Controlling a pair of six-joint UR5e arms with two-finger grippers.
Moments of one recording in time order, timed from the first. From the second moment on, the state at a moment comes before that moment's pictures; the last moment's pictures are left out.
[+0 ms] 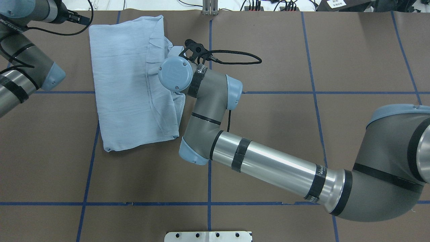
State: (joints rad) left arm -1.07 -2.17 -1.09 -2.37 -1.71 -0.54; right arm 0.51 -0.44 0.97 -1.19 1.41 1.79
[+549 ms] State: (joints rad) left arm -1.07 -2.17 -1.09 -2.37 -1.71 -0.54; right arm 0.48 -0.42 0.87 -1.13 1.38 1.85
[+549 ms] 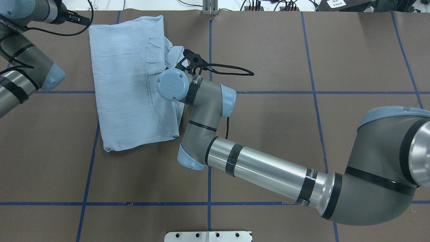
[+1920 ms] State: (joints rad) left arm -1.07 -2.16 -1.09 -2.37 -1.71 -0.54; right arm 0.46 -0.40 0.85 -1.13 1.35 1.85
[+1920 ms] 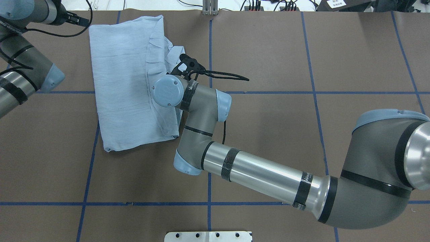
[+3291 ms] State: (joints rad) left arm -1.07 -2.13 -1.14 -2.37 -1.76 -0.54; right arm 0.41 -1.12 1.78 -1.38 1.29 1.79
